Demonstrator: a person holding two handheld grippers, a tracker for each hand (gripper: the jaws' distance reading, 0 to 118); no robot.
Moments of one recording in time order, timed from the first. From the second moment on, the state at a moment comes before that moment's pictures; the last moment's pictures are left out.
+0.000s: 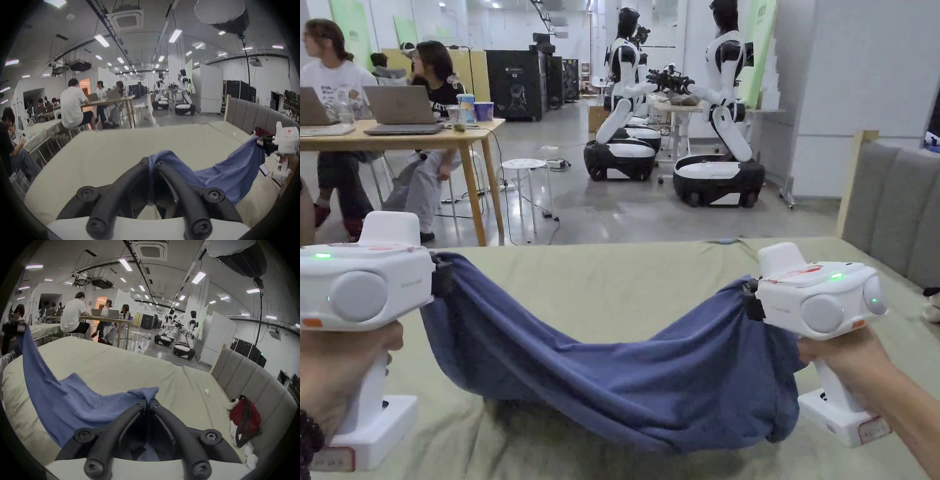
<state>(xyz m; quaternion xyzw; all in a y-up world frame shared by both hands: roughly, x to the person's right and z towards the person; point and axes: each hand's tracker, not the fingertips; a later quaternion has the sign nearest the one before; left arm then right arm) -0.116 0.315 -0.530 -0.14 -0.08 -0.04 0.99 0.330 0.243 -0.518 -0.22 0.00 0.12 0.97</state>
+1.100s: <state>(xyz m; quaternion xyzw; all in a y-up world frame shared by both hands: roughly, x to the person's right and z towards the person) -0.106 0.365 -0.678 -0.13 -0.05 -0.04 0.99 0.339 0.313 -0.666 -0.21 -0.09 0.04 0.97</state>
